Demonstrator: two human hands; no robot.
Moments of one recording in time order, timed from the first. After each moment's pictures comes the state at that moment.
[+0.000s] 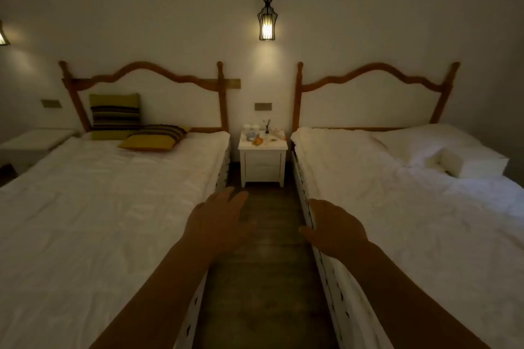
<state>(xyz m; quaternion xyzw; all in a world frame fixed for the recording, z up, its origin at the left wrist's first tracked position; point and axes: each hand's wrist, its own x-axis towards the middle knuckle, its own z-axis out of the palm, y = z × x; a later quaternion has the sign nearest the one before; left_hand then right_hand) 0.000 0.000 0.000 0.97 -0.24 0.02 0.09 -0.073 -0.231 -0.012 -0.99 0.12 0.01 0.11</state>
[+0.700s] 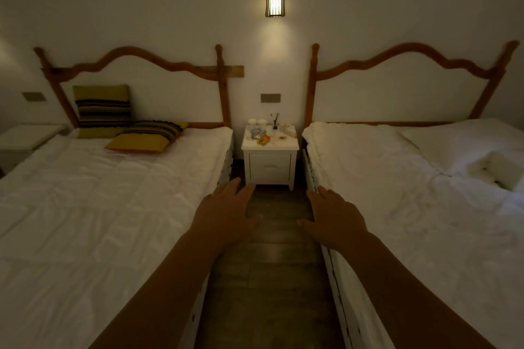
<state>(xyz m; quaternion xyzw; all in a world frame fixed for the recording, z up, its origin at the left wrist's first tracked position) 0.277 -0.107 -0.025 0.97 -0.23 0.00 0.08 0.217 -0.330 -0.039 -0.99 0.10 0.05 0.08</state>
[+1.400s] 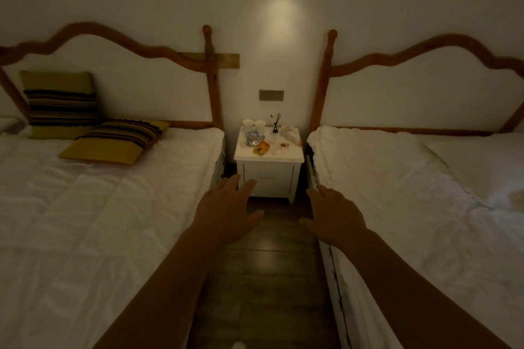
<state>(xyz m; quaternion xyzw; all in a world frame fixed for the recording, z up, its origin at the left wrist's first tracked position) 0.632 -0.197 -0.073 0.97 -0.24 -0.02 0.09 0.567 -0.419 -0.078 -0.99 0.11 0.10 0.05</state>
